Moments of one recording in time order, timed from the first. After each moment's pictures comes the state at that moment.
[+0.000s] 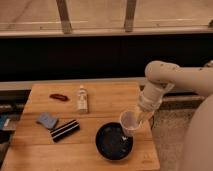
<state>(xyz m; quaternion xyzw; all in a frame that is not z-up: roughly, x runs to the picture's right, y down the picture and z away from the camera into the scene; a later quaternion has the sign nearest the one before) 0.168 0.161 0.684 -0.41 0.23 0.62 0.63</state>
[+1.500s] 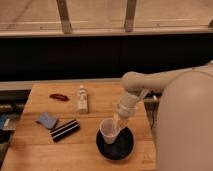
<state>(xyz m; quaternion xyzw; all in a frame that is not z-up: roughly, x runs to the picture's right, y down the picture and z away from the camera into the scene) 0.070 0.196 0.721 -0.47 0.21 0.57 0.64</state>
